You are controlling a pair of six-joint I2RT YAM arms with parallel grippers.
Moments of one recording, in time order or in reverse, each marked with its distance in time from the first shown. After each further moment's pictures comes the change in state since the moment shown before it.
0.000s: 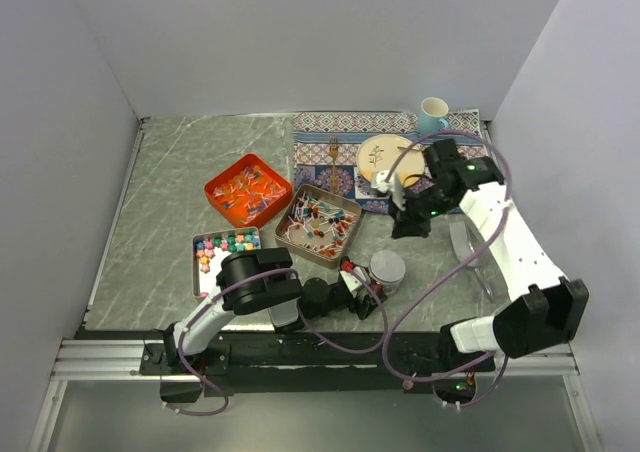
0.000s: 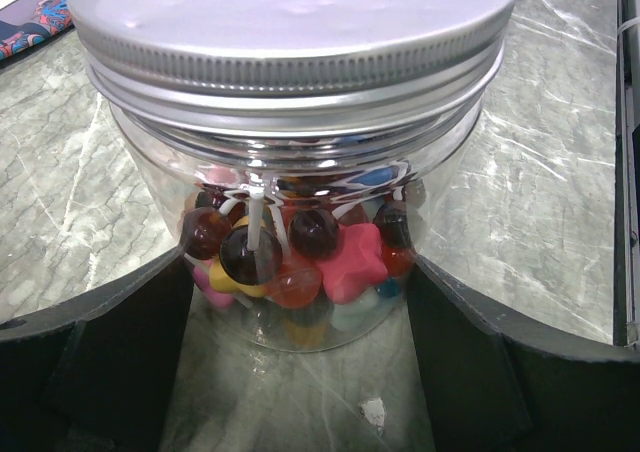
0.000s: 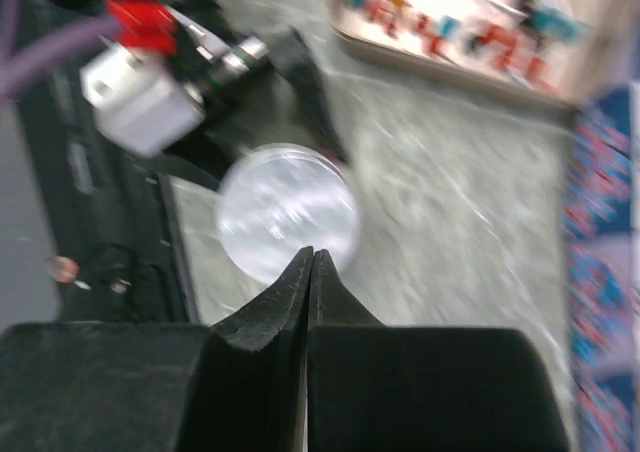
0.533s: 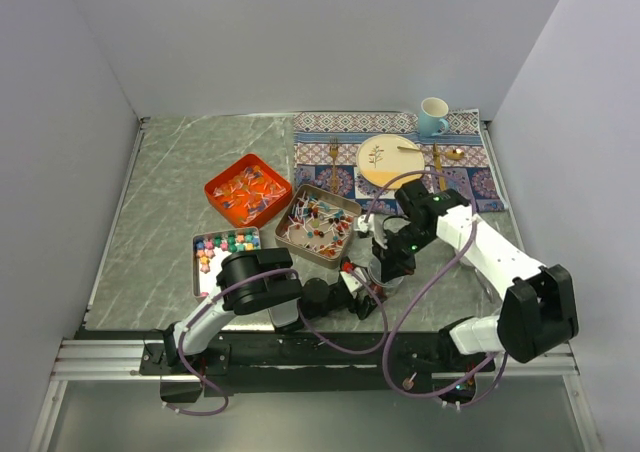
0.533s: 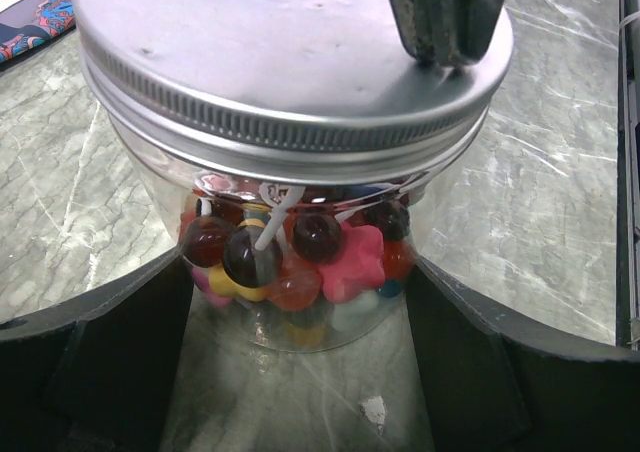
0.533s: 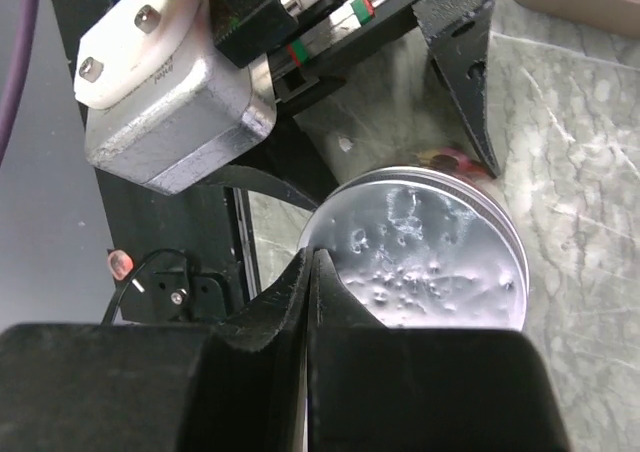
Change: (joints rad) left arm -0.002 0.001 0.000 0.000 -0.001 0.012; right arm 0.180 0.003 -0.361 0.168 -0.008 0.109
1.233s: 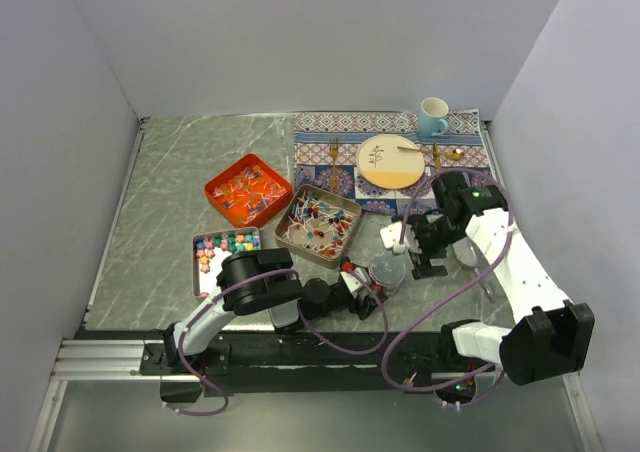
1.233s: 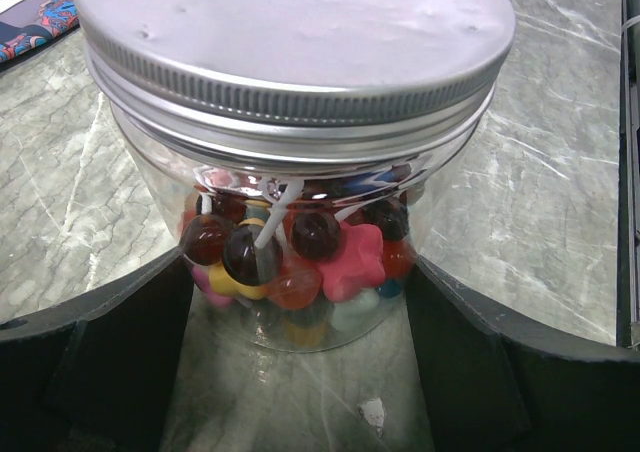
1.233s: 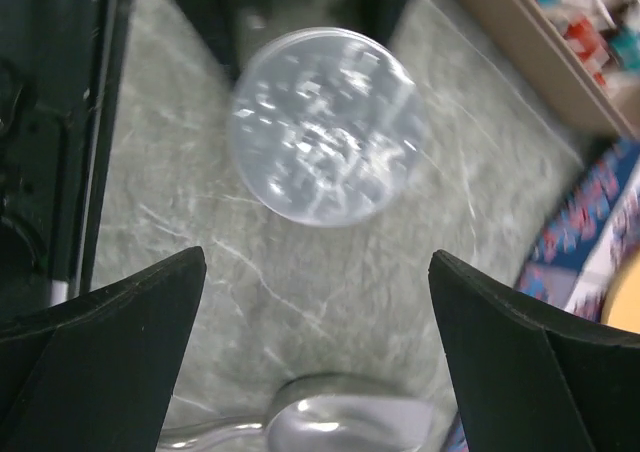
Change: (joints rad) left arm -0.005 0.002 0.002 0.000 -0.007 -0.003; right arm -0.214 -0.132 0.104 -0.194 0.091 -0.679
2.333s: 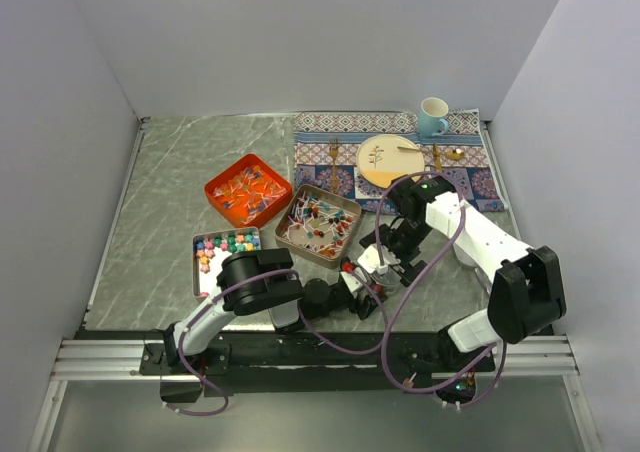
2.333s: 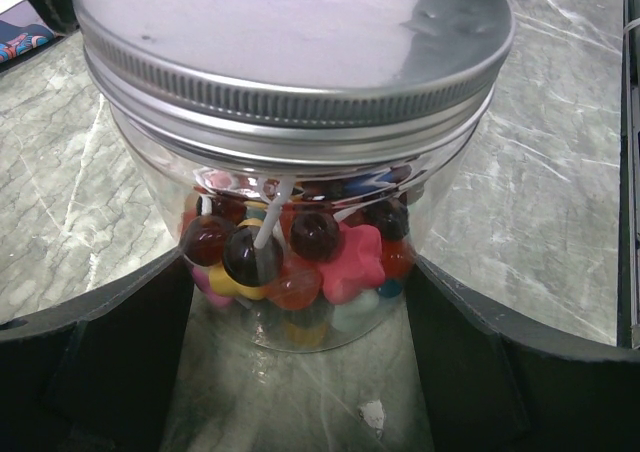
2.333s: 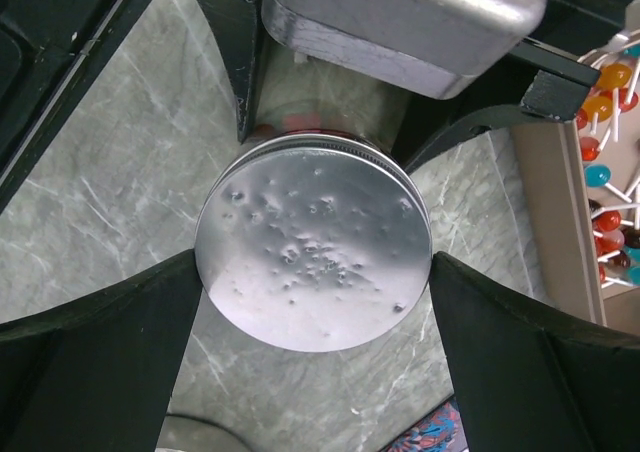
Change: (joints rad) left arm -0.001 0.000 0.002 0.000 -0.007 -0.002; right arm 0.251 0.238 0.016 0.017 0.092 -0.292
